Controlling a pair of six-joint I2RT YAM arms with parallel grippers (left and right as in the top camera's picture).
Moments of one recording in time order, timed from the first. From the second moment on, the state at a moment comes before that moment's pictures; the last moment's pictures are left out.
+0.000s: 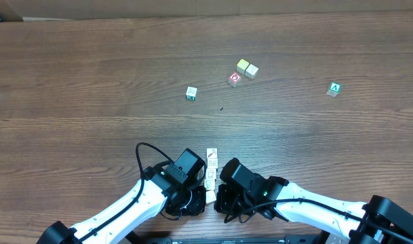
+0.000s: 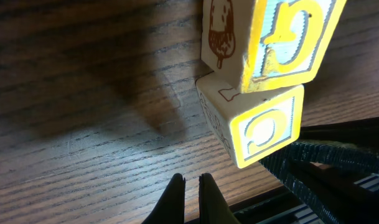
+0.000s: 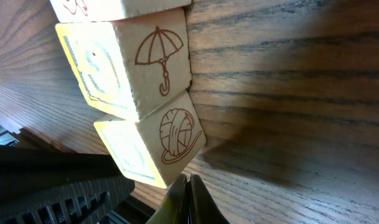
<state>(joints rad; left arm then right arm) -0.69 1.31 0.55 -0.71 0.37 -0.69 0.98 1.48 0.55 -0.18 -0.41 1.15</state>
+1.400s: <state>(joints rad) -0.69 1.31 0.55 -0.57 0.27 -0.81 0.98 1.48 0.55 -0.17 -0.27 1.22</state>
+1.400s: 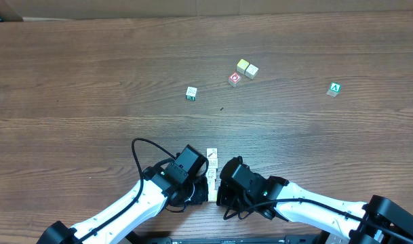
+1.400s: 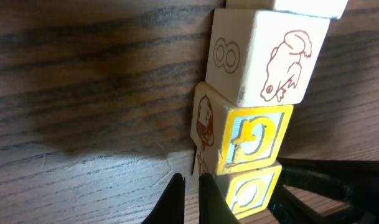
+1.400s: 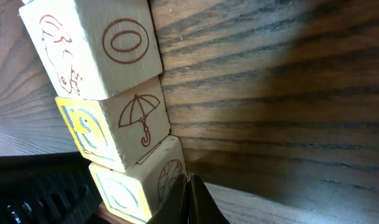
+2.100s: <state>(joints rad) -0.69 1.31 0.55 -0.64 0.26 -0.84 0.98 1.48 0.55 -0.17 -0.28 1.22</state>
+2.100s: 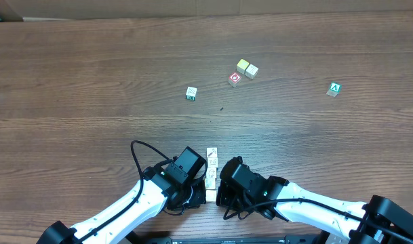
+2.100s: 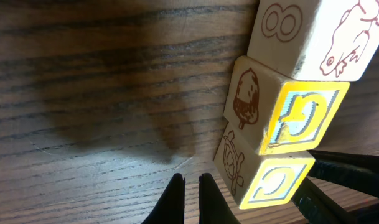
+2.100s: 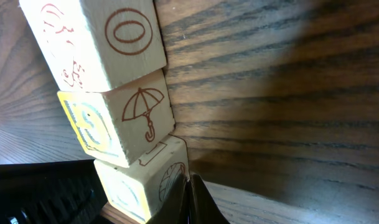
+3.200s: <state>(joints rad) -0.69 1.31 0.55 -0.60 0.26 -0.84 0.98 1.42 0.55 -0.24 -0.20 1.23</state>
